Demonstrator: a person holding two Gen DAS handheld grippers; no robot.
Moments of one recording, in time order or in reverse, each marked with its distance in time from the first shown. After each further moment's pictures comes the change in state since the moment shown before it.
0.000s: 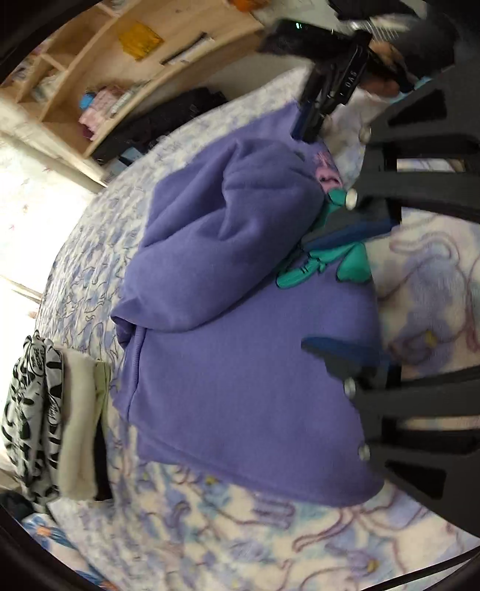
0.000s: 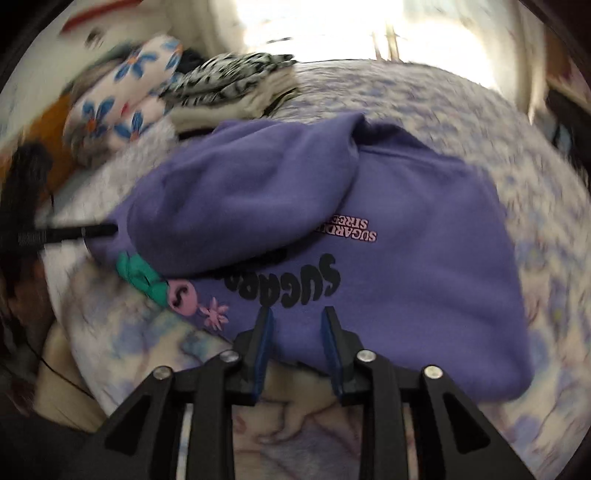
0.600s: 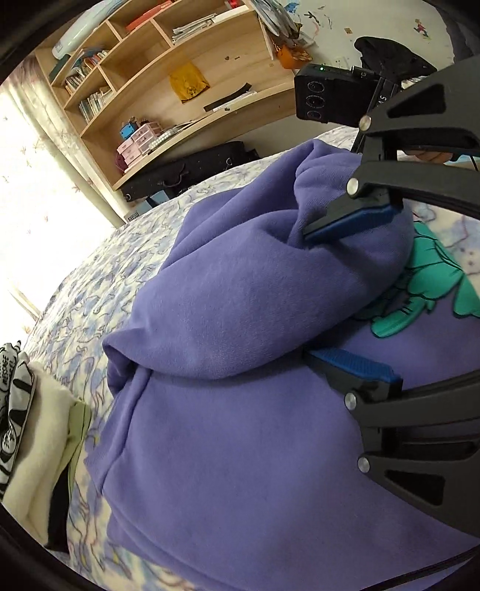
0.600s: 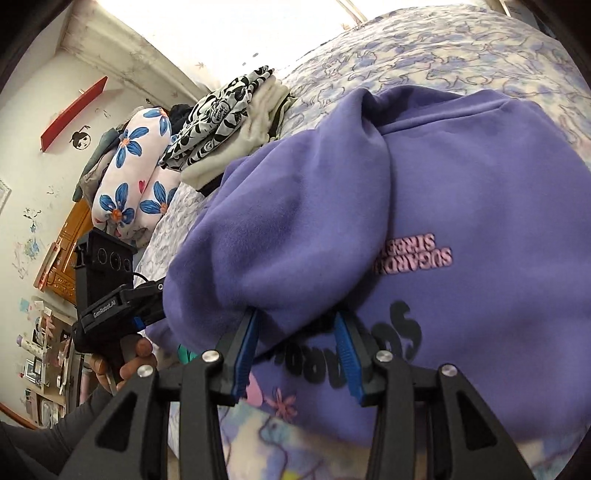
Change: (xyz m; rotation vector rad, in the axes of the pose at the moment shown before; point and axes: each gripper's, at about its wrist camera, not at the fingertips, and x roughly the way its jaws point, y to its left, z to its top) left arm 0.072 0.018 0.041 -0.102 -0.019 -0.282; right arm 0.049 -0.013 0.027 0.307 -0.020 0.301
